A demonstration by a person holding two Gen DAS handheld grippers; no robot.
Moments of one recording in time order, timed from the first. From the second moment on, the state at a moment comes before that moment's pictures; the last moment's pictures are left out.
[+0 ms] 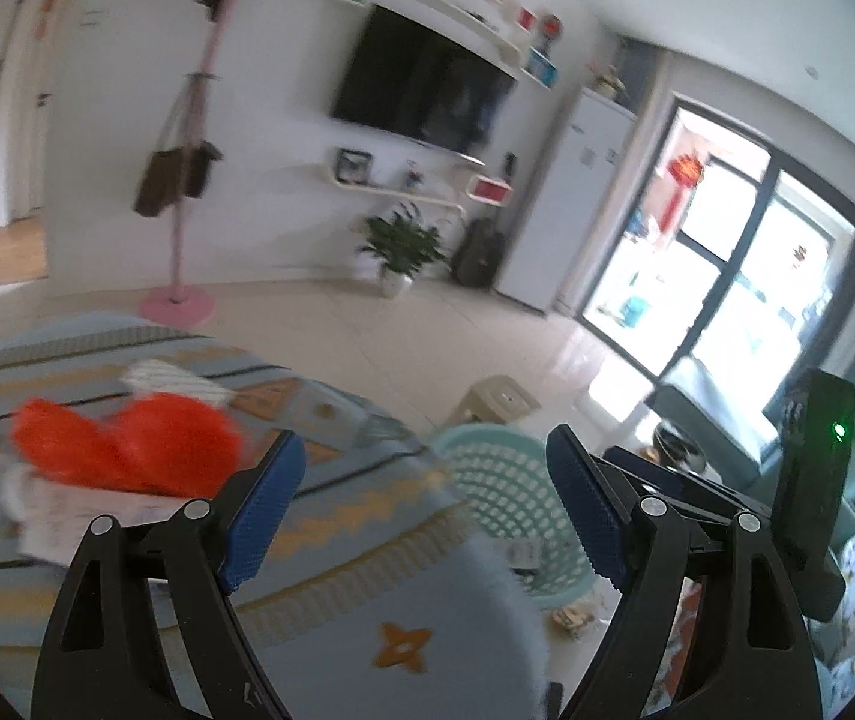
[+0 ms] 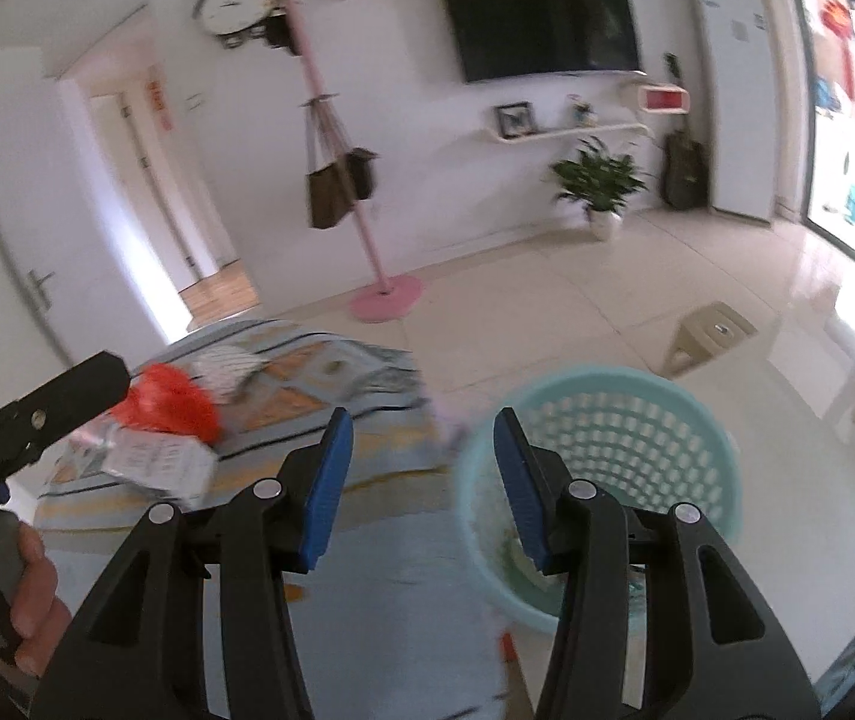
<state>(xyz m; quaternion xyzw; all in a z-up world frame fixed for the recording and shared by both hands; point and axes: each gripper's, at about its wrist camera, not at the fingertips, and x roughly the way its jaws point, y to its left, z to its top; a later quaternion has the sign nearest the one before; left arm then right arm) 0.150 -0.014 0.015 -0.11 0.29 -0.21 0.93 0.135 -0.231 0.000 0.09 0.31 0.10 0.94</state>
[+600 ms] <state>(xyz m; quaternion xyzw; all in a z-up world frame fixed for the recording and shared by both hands) 0.153 0.221 0.019 -0.15 0.30 -0.02 0.94 0.162 -0.049 -0.018 0.02 0.35 0.24 0.90</state>
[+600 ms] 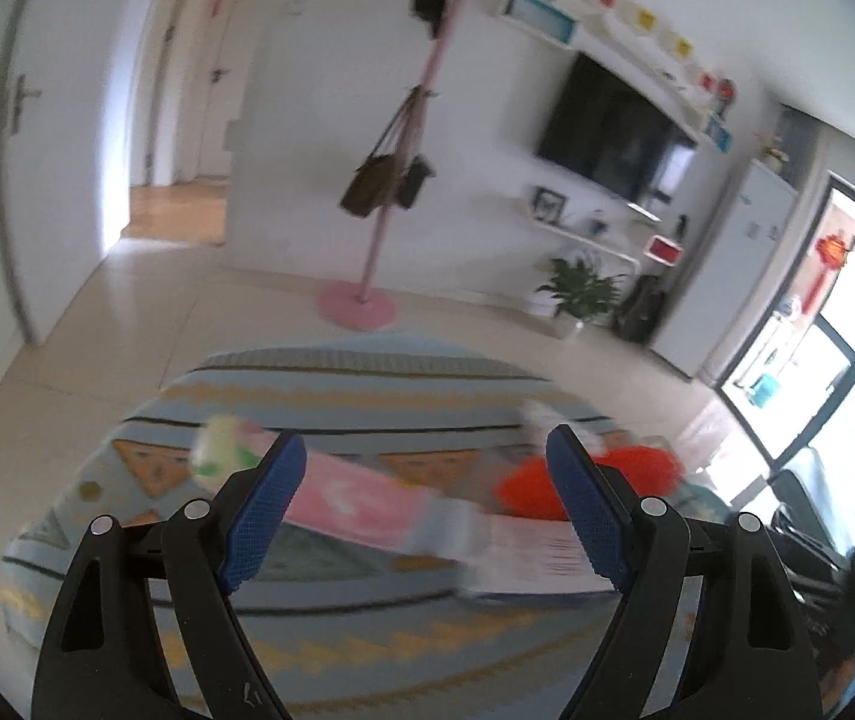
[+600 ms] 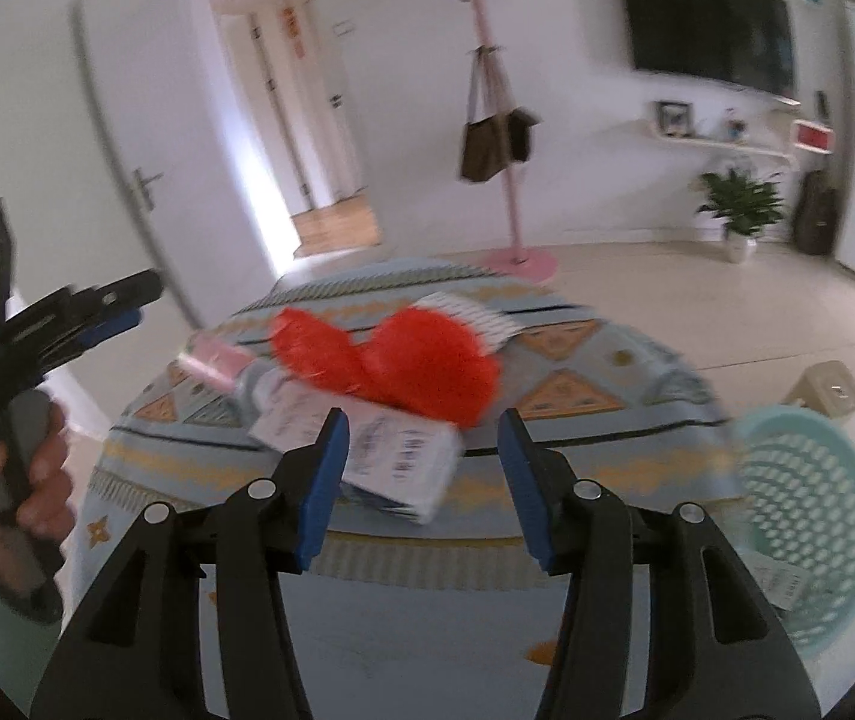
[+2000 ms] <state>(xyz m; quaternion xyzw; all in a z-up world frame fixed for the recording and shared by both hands) 0.104 0.268 -0.012 -0.11 0.42 -0.14 0.89 0.209 0.006 -0.066 -0.02 0.49 0.31 0.82</state>
